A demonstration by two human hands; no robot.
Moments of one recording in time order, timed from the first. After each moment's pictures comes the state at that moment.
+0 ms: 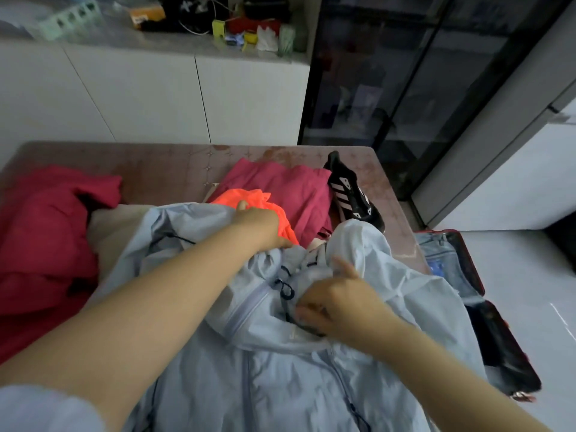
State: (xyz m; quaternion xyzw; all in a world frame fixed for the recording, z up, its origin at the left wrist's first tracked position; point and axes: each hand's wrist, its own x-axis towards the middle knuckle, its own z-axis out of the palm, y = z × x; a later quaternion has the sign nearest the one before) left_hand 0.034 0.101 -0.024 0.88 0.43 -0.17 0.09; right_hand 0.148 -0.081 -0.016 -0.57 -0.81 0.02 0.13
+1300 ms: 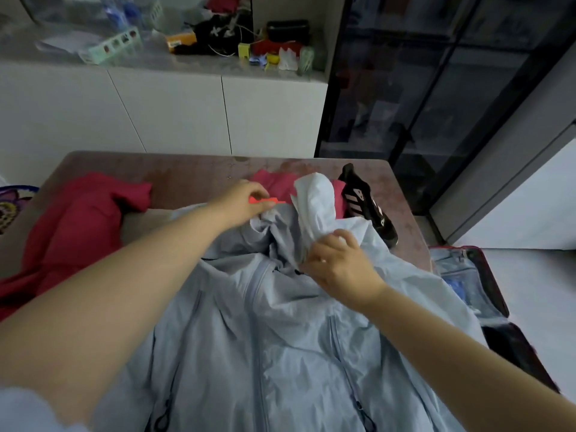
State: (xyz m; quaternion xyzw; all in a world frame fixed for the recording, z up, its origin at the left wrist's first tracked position) left_hand -0.026 0.128 0.015 0.82 0.48 0.10 0.29; right_hand 0.160 -0.029 -0.023 -0.46 -0.84 -0.18 0.22
